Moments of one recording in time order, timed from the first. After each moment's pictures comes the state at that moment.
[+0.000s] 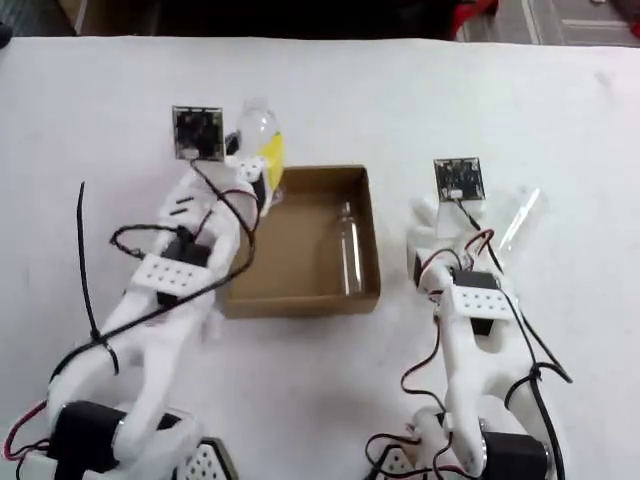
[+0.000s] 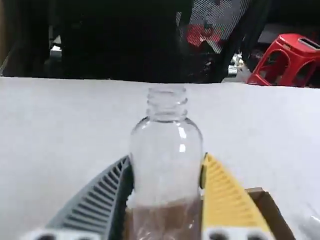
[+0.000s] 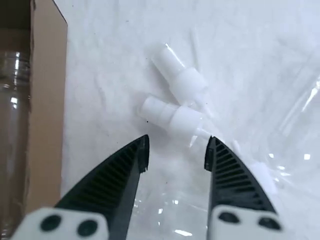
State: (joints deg) left arm 7.7 -18.0 52.2 -5.3 10.1; right arm 1.1 -24.5 60.7 23.3 9.3
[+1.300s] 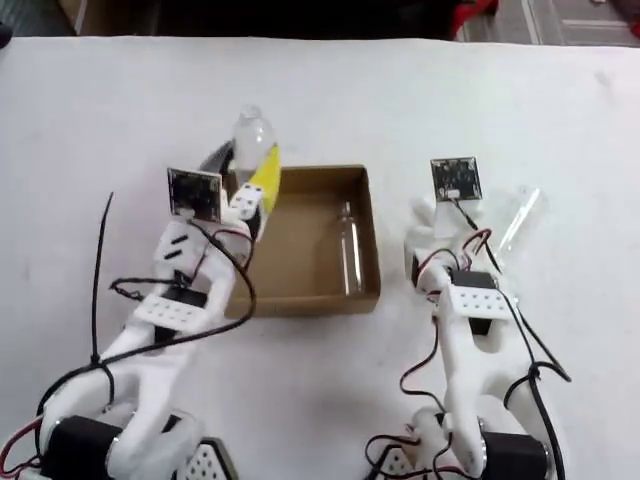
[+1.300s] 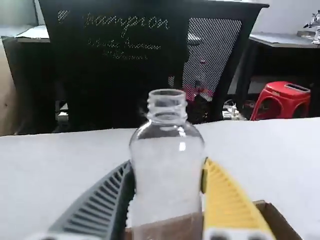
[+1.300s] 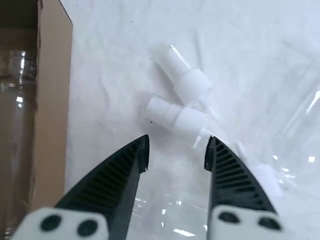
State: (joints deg) left arm 7.7 -22.5 70.8 -33.1 5.6; right arm 0.4 -24.5 60.7 23.3 9.3
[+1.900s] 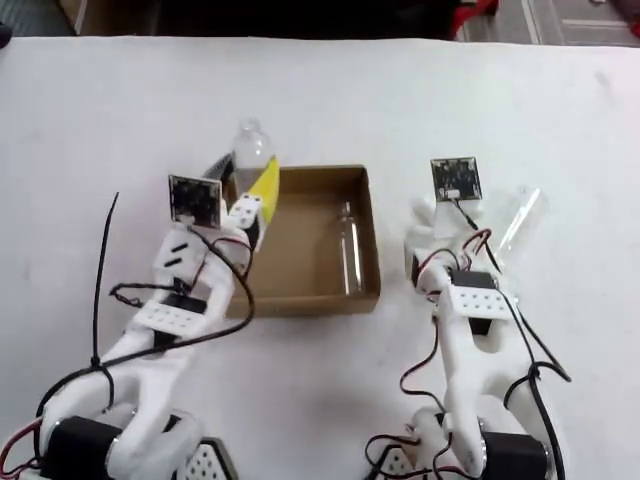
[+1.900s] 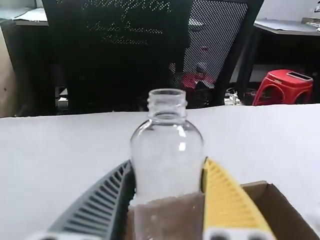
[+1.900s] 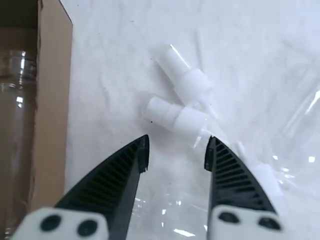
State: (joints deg) left arm 7.5 -22.5 73.7 -33.1 6.0; right arm 0.4 -24.5 60.7 23.3 9.3
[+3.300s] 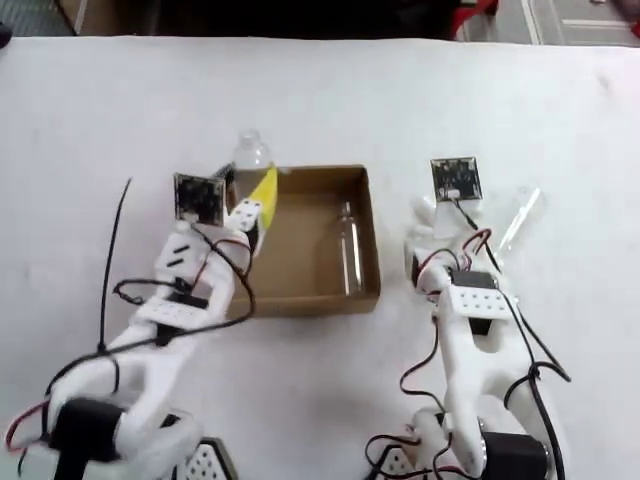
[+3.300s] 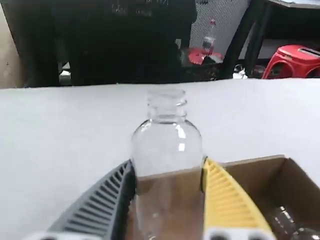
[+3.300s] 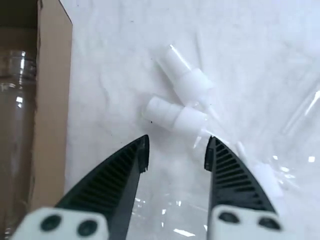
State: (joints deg) left arm 6.6 -15.8 72.5 -33.1 6.0; right arm 0.4 -24.5 60.7 23.3 9.3
